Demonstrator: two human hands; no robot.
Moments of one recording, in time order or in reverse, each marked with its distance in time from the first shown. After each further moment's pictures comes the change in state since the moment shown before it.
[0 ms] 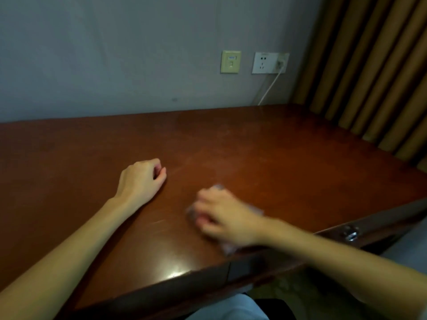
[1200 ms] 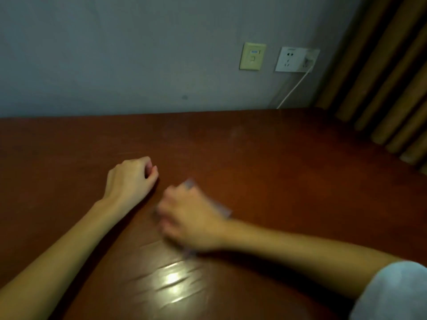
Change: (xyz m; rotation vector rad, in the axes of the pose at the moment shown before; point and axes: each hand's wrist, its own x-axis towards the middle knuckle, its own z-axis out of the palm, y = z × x) left_hand 0.070 -0.055 0.011 0.039 -0.047 -0.136; right_hand 0.135 0.019 0.037 -0.080 -0.052 0.033
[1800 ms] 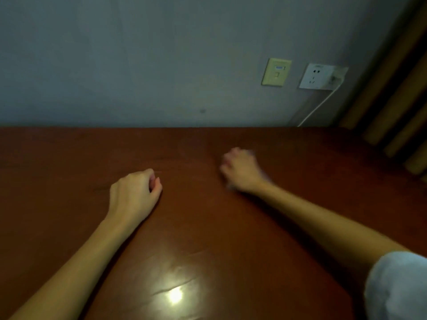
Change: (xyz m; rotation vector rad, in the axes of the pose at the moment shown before) left_hand 0.029 -0.030 0.009 0.043 0.050 -0.068; right_hand 0.082 0.162 -0.012 -0.353 -0.091 0.342
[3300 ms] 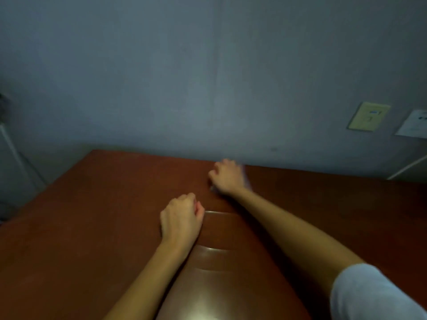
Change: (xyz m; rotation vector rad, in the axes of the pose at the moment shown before) left_hand 0.025 -0.062 -0.011 -0.039 0.065 -0.264; right_hand 0.195 -0.156 0.007 0.315 0.086 0.066
